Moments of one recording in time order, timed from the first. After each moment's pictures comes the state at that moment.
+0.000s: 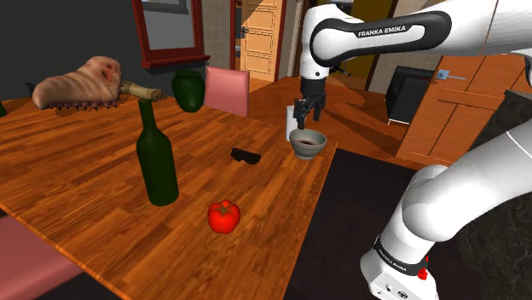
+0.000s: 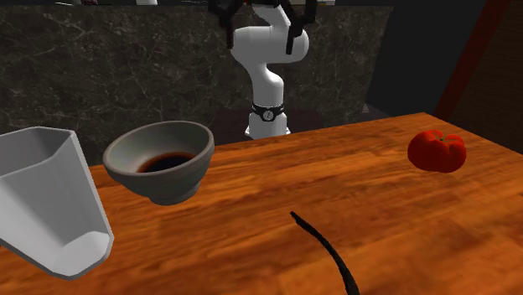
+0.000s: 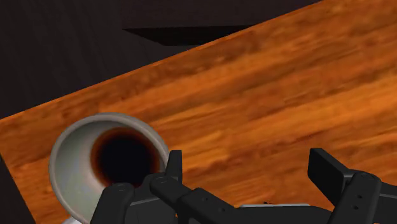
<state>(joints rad) 0.05 -0.47 -0.04 -2.26 -0.11 1.73 0.04</state>
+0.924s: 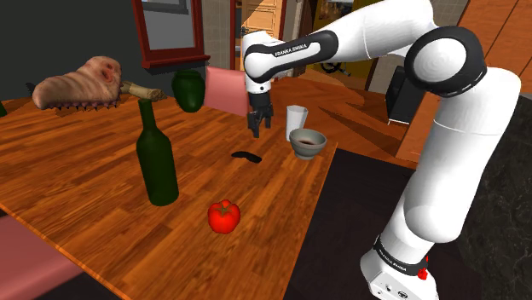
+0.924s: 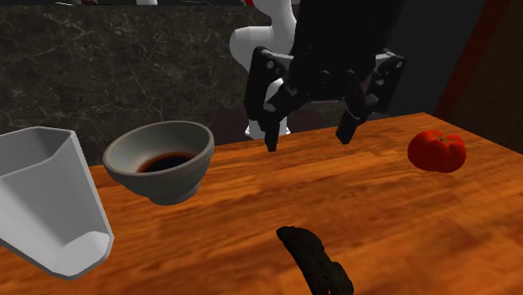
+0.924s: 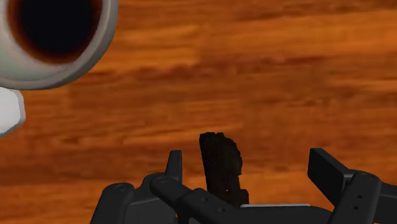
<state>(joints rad) 0.11 0.11 -0.01 -1.82 -0.08 1.79 -0.14</state>
